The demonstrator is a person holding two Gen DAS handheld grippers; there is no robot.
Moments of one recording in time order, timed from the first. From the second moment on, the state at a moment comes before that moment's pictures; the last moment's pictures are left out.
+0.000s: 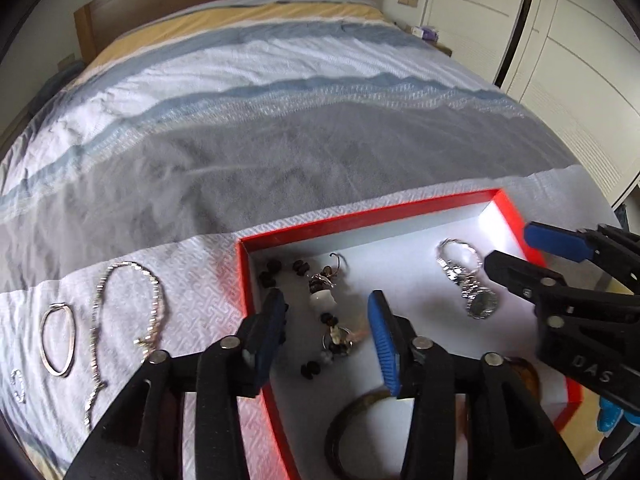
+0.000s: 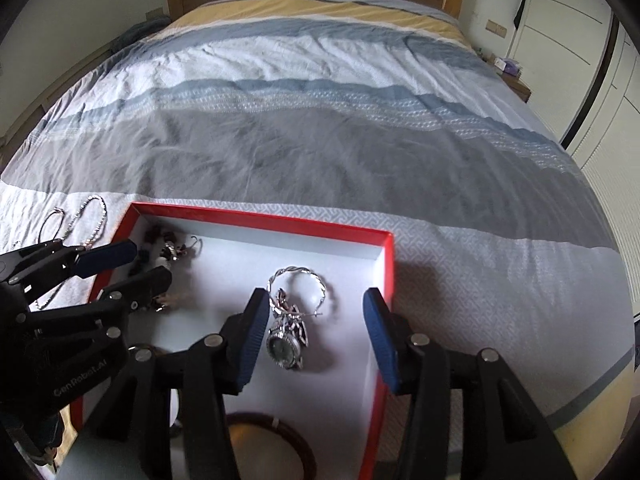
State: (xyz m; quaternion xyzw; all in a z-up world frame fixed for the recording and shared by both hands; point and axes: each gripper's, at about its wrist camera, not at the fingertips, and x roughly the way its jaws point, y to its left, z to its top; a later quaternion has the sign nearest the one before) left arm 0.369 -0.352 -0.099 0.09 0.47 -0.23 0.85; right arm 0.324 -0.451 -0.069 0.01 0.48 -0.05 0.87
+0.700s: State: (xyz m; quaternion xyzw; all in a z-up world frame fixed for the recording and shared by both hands) left arm 0.180 -0.263 0.056 0.08 0.32 -0.20 0.92; right arm 0.131 -0.402 0.065 0.07 0.38 -0.04 0.92
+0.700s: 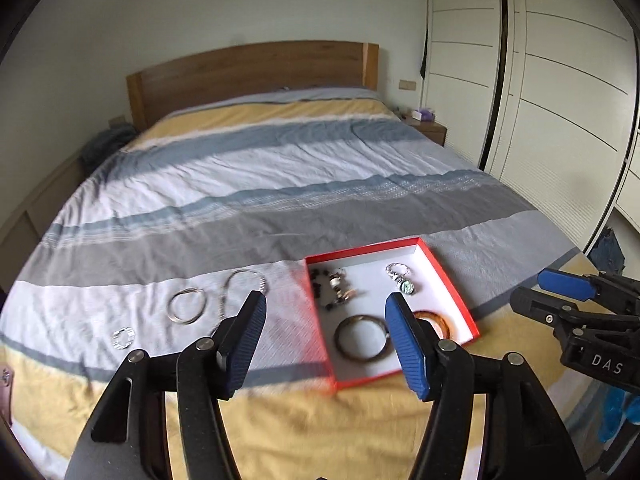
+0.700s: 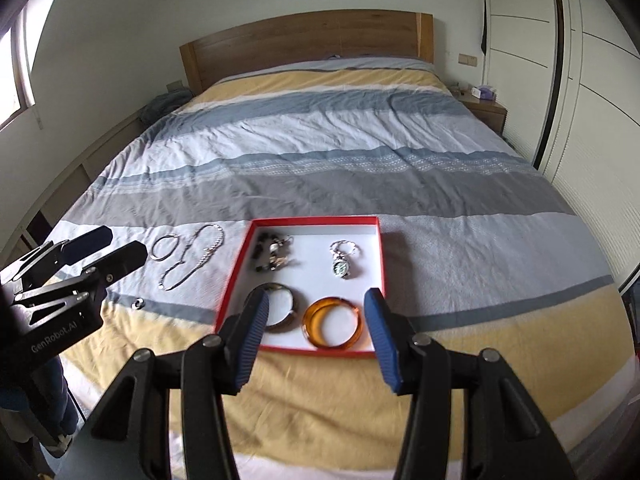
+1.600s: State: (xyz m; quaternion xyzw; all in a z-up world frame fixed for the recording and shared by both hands) left arm 0.023 -0.133 0.121 0.07 0.24 -0.13 0.96; right arm -0.005 -0.272 0.122 0.03 0.33 0.03 0.94
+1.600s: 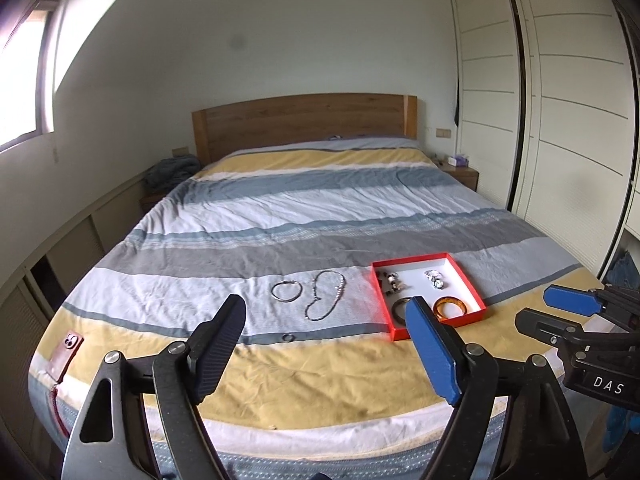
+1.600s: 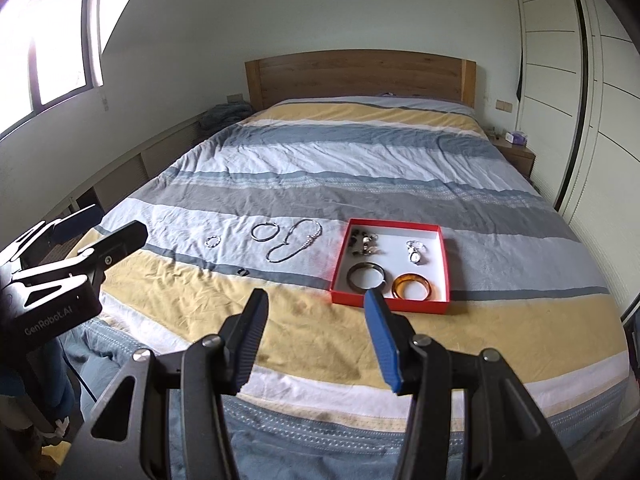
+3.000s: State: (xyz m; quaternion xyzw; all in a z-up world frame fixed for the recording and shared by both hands) left arm -0.092 -0.038 0.149 0.04 0.15 -0.01 0.99; right arm -0.100 -0.181 0.169 -0.02 0.23 0.09 0.97
